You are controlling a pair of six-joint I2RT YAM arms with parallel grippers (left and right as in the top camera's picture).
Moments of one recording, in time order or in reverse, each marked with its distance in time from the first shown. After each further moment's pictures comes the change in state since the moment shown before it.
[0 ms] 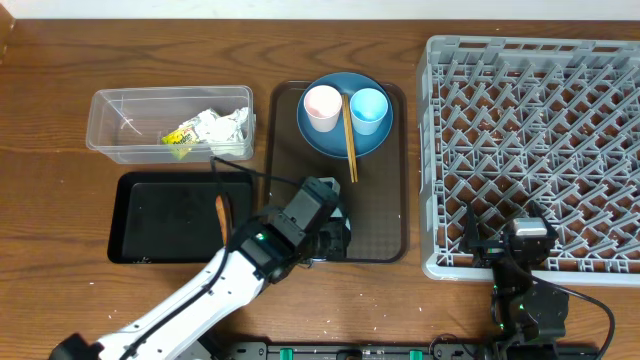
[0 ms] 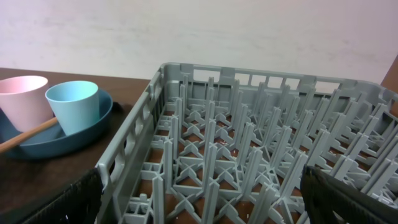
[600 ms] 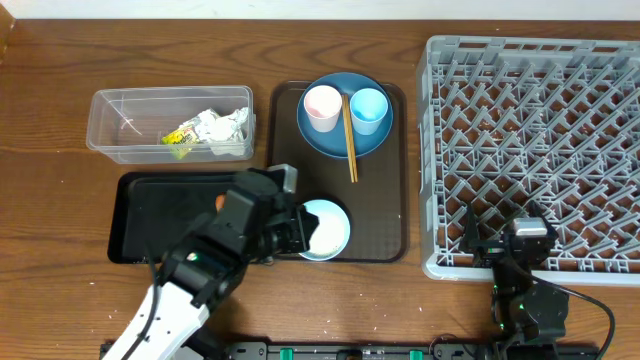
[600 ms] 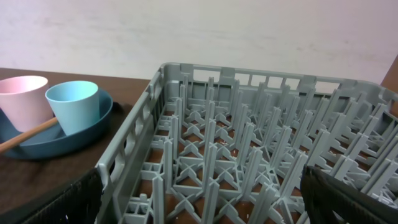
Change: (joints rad) left arm 0.211 -0.269 0.000 -0.114 0.159 0.040; right arm 0.000 0.000 0.000 0.000 0.000 0.000
